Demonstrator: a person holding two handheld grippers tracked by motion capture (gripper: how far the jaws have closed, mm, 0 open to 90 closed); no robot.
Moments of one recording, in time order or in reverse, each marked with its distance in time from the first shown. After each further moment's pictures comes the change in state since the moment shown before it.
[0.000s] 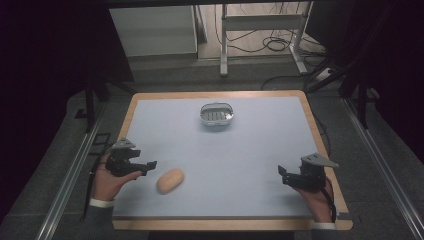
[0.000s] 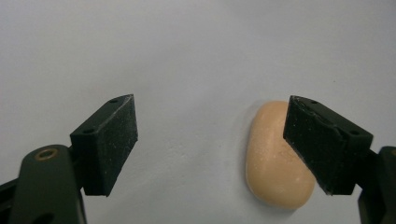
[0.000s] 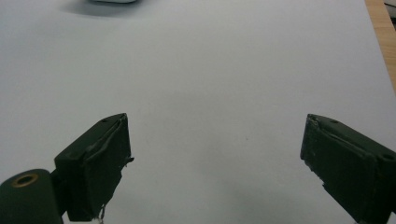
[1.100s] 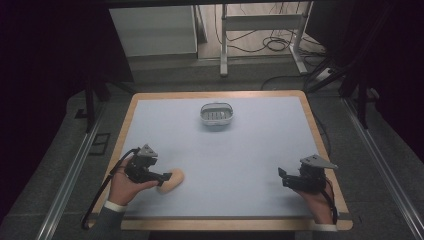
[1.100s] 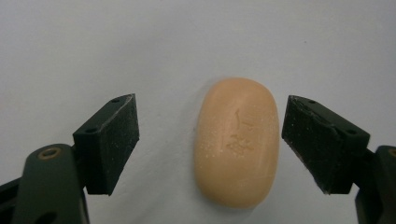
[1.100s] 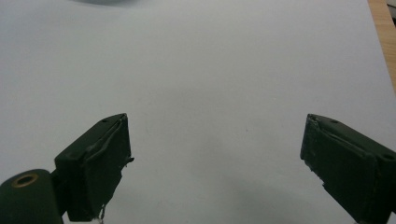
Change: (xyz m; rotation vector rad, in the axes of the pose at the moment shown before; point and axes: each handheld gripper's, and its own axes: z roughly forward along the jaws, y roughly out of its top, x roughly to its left) left arm -0.042 0.002 0.032 0.149 -0.034 0.131; right arm 0.001 -0.003 -0.001 0.019 -0.005 -0.028
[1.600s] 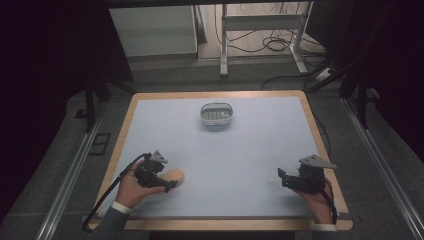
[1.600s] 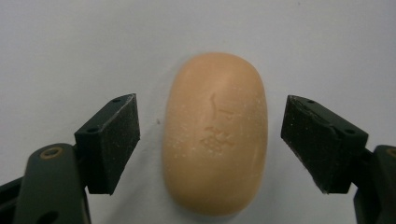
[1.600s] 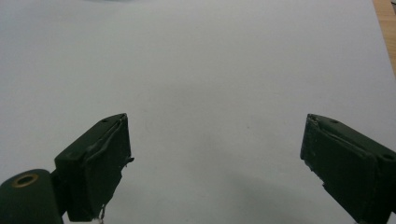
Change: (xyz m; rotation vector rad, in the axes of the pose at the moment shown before) left arm -0.013 -0.002 0.027 0.099 -0.043 0.047; right arm 0.000 -0.001 0.002 0.012 -0.001 -0.001
